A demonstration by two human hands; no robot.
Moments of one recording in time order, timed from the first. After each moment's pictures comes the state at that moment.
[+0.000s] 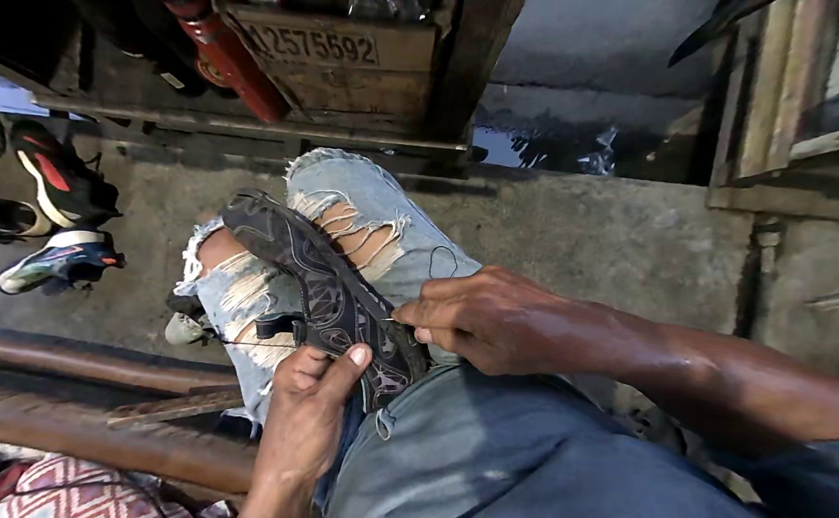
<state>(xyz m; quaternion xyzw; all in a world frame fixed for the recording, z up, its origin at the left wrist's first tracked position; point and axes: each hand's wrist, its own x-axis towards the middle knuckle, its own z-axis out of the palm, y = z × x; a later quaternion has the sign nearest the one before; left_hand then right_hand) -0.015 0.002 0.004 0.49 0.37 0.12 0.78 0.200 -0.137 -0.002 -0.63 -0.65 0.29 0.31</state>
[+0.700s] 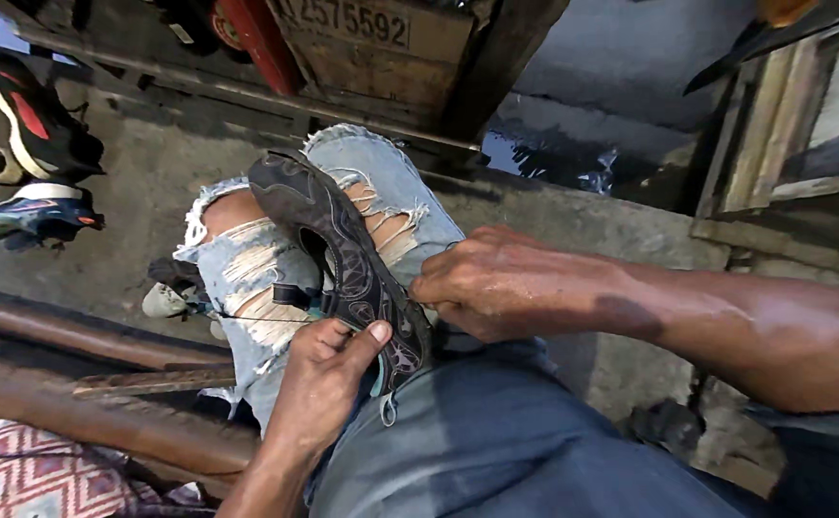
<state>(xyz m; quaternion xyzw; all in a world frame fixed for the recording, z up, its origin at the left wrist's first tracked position) -0.009 0.005 -0.008 0.54 0.34 0.09 0.76 0.221 -0.098 0.021 -0.59 -0.74 0.29 0.12</state>
